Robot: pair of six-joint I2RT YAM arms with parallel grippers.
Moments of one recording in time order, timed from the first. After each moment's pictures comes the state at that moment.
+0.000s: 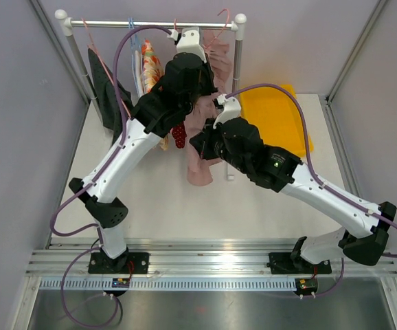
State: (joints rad) left arm -0.79 1.82 2.32 -0.65 -0.46 -0.41; right arm 1.00 1.37 1.53 -0.43 0.31 0.55
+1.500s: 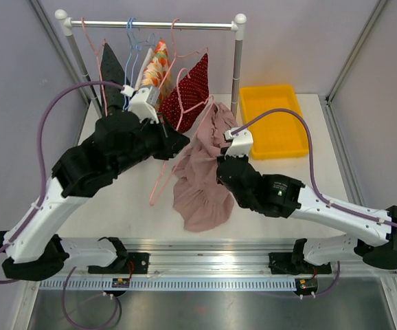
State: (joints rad) left arm -0.90 1.20 1.74 -0.88 -0.18 -0.63; right arm 1.23 1.22 1.28 -0.56 0.86 0.57
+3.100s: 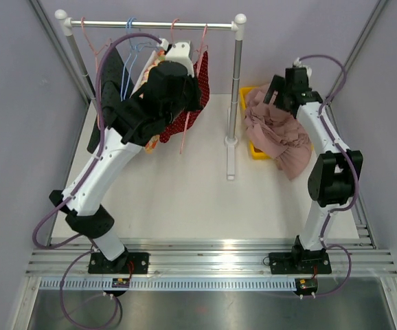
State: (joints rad) left arm -0.82 1.62 2.15 -0.89 -0.41 -0.40; right arm 0.11 1.96 1.96 -0.55 0.22 0.35
